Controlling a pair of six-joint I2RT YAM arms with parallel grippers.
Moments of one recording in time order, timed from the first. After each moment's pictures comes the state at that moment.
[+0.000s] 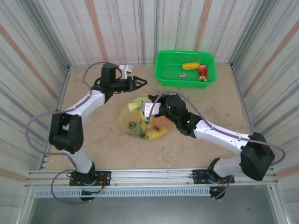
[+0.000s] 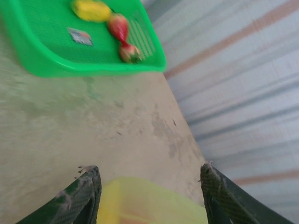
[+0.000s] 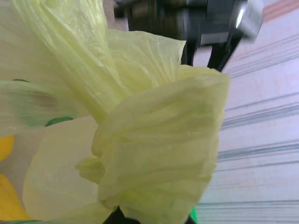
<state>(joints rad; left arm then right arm) -0.33 1.75 1.30 0.00 0.86 -0.58 0.84 1.32 0.87 0.23 0.15 -1.09</state>
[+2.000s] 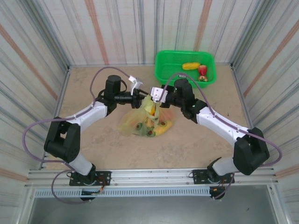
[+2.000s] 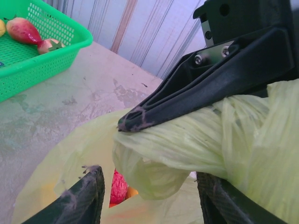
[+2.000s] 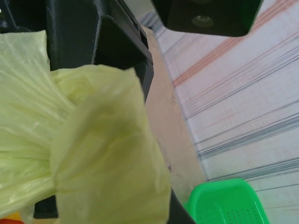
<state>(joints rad) -0.42 1.60 1.04 0.17 0.98 -0.09 0.61 1.41 1.03 0.04 -0.27 -0.85</state>
